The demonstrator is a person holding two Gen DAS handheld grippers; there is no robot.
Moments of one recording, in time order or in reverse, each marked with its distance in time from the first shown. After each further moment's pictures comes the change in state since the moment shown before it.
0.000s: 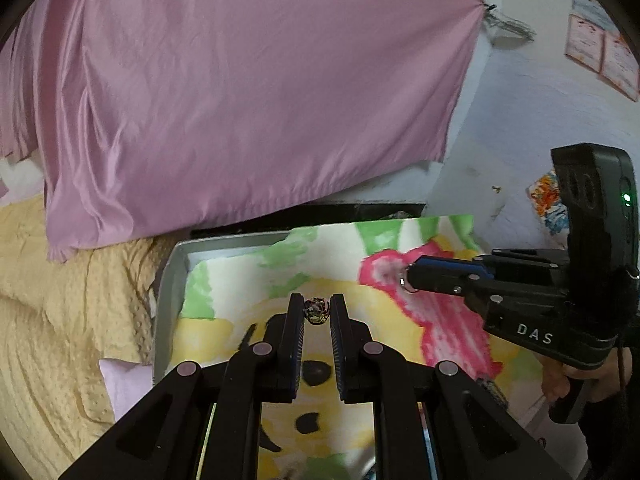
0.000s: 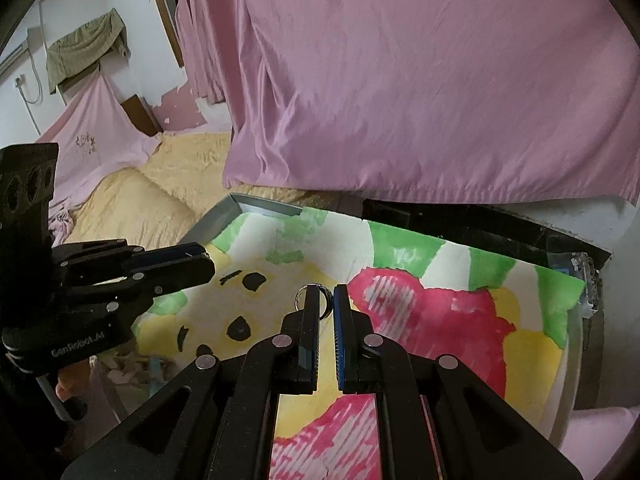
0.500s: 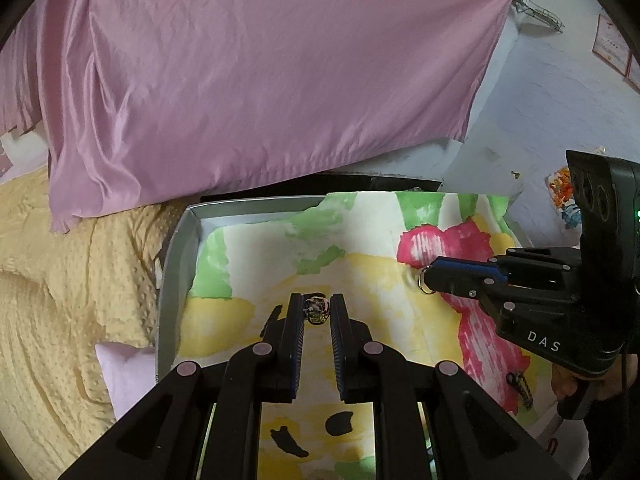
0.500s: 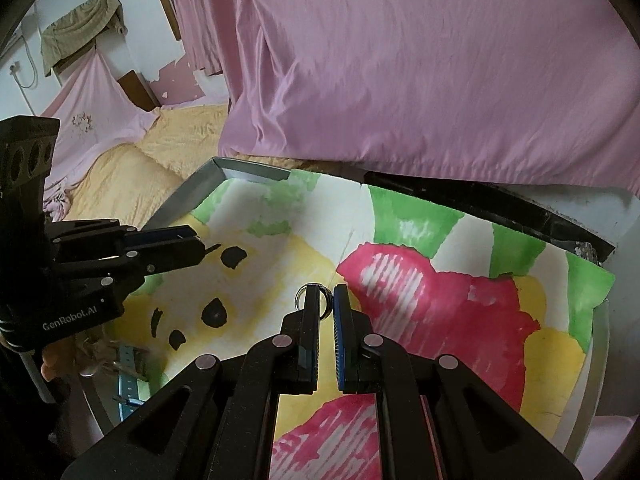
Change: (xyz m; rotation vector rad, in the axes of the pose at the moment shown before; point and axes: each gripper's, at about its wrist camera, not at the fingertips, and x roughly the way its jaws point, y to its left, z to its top) left arm 0.027 0.018 -0.004 -0.041 0.108 0.036; right arm 0.036 -0.003 -0.002 -0.013 0.090 0.003
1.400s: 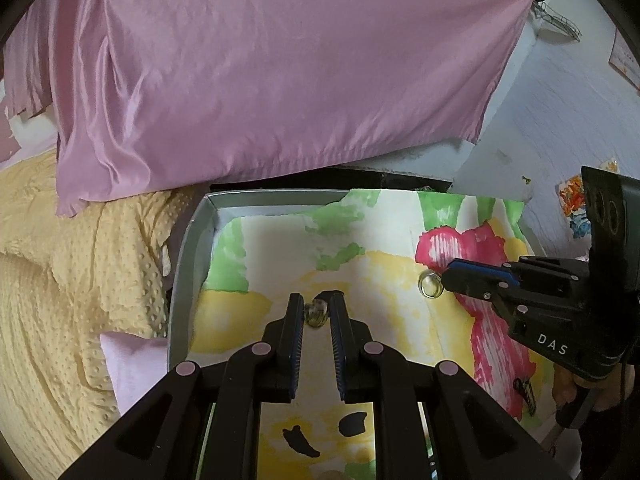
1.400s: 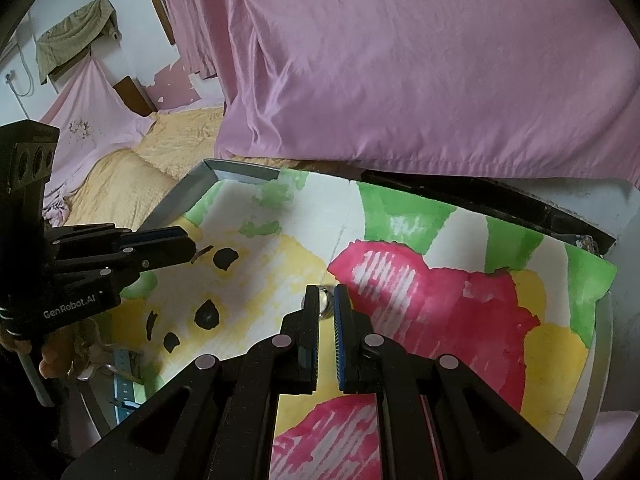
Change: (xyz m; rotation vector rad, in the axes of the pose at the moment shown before) left arm 0.004 0.009 0.001 -0.048 0.026 0.024; right arm 0.005 -0.010 -0.004 0.027 -0.004 0.001
